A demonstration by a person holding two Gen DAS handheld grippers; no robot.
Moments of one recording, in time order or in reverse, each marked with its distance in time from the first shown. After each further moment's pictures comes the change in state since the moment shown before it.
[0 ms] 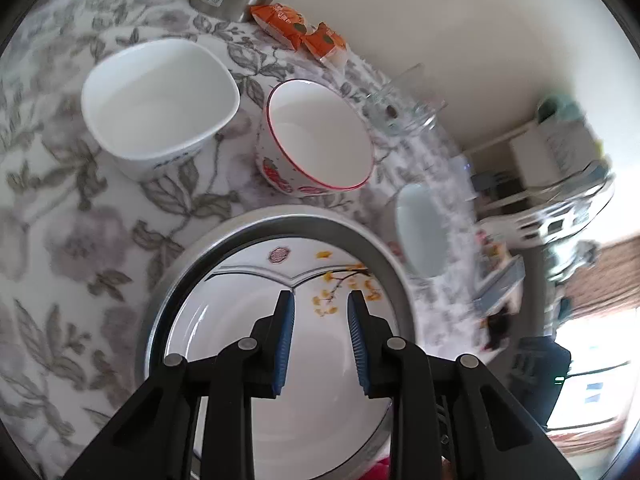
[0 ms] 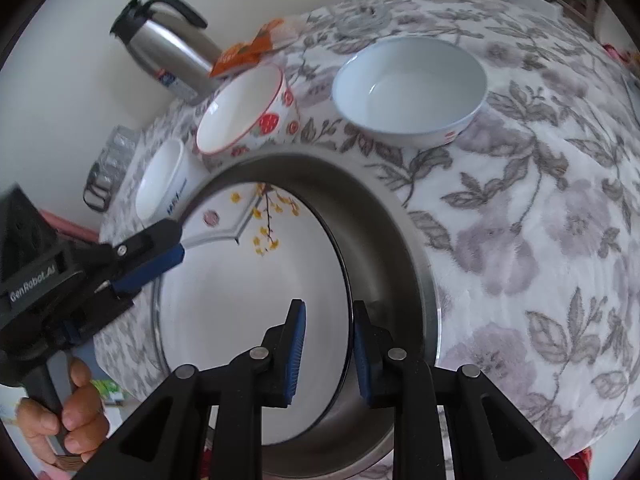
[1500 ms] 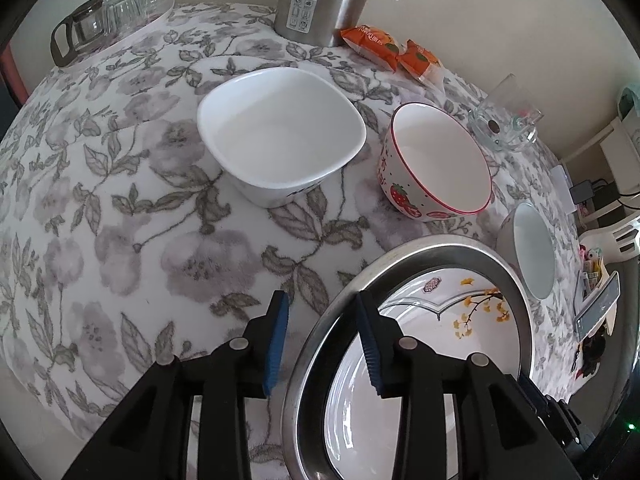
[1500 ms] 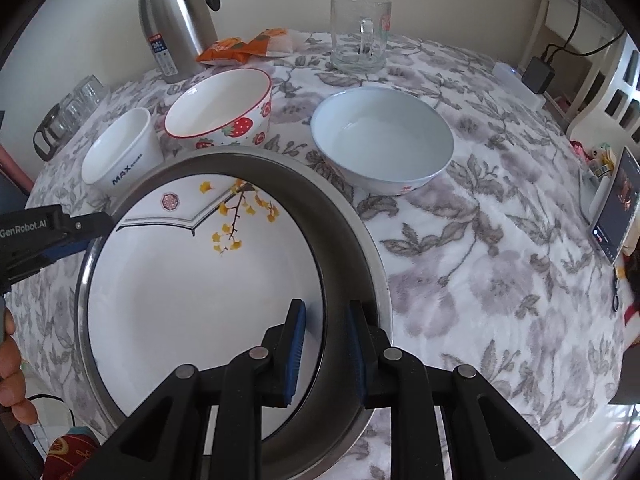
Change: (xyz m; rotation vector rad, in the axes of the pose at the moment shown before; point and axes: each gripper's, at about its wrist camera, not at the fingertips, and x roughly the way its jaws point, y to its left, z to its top) left arm -0.004 0.022 0.002 -0.003 -0.085 0.401; right arm -0.008 0.021 -0.006 -0.225 -0.103 -0.337
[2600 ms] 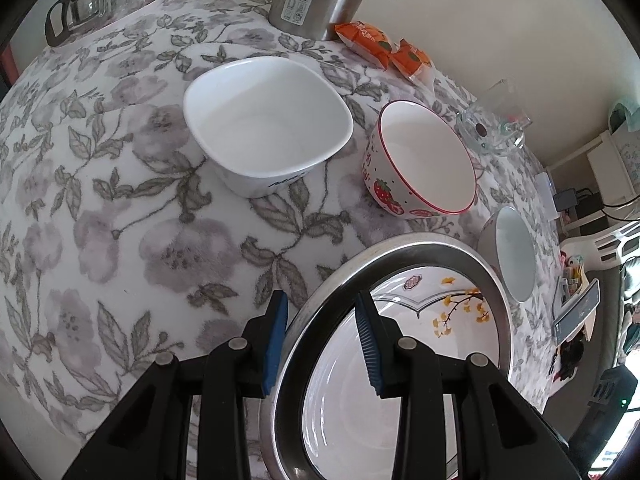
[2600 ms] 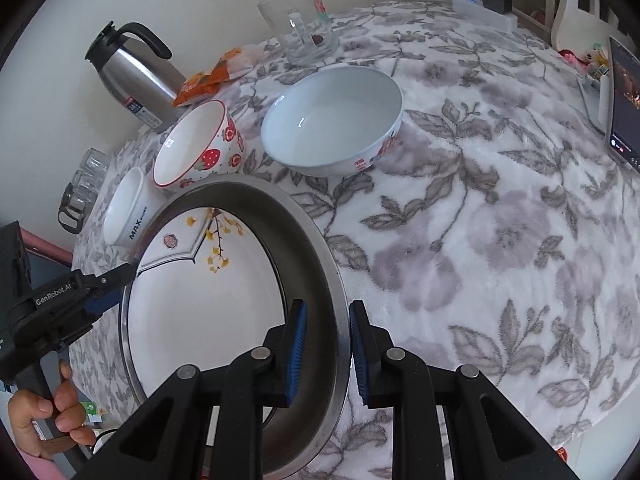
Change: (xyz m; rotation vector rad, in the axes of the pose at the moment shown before) left arm 0.002 0.002 -0.002 -0.041 0.019 -0.084; right arm 0.003 -0.058 -0.007 0.271 0.033 0.222
